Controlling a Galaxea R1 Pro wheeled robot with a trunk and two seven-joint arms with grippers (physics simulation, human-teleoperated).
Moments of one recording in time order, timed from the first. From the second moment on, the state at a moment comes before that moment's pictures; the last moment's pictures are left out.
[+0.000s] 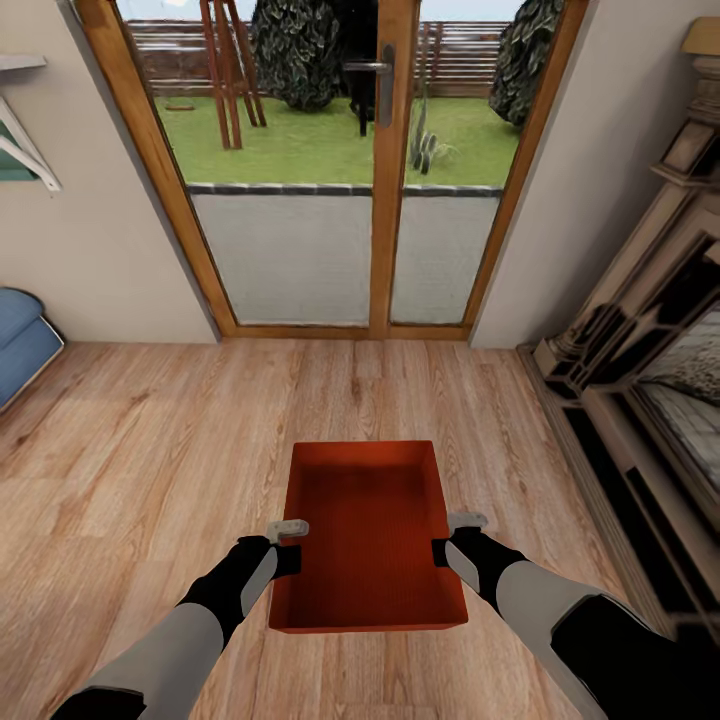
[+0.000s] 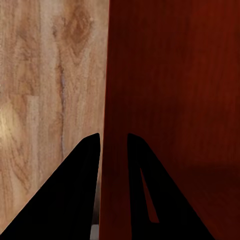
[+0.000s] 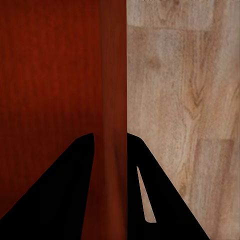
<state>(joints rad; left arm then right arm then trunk) -0.72 -0.11 -0.06 -0.45 0.19 0.51 0.15 -0.92 0.08 0.57 -0.08 -0.57 0.32 -0.23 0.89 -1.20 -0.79</state>
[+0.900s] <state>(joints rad) -0.72 -0.11 -0.06 -0.45 0.19 0.51 0.15 -0.92 0.08 0.56 -0.08 -0.56 0.32 -0.23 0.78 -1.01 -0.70</state>
